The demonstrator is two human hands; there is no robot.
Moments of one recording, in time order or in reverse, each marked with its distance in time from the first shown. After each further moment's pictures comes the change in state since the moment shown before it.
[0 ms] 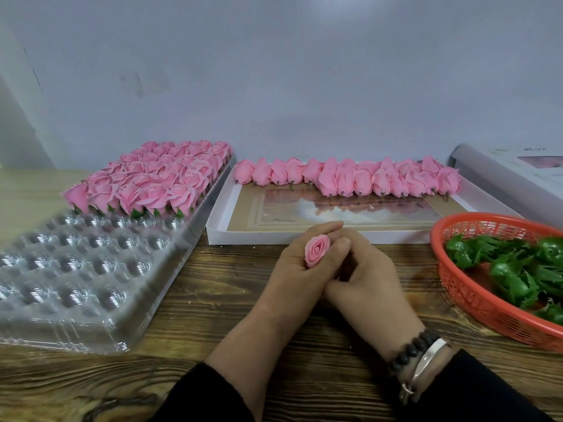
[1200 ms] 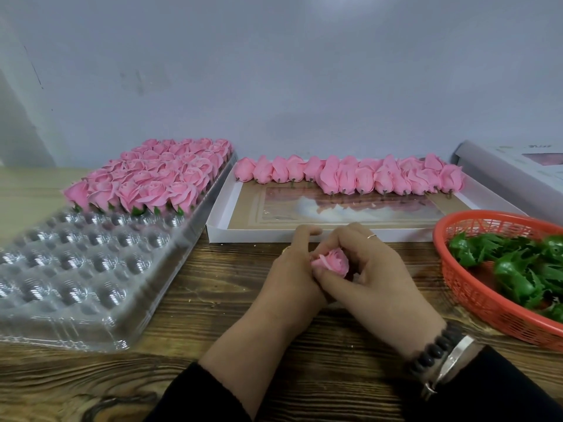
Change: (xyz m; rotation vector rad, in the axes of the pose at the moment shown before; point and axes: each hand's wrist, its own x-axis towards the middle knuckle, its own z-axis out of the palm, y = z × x) left_hand 0.001 -0.003 -0.009 0.569 -0.003 -0.102; right_hand 0.001 -0.003 -0.012 0.014 -0.134 -0.093
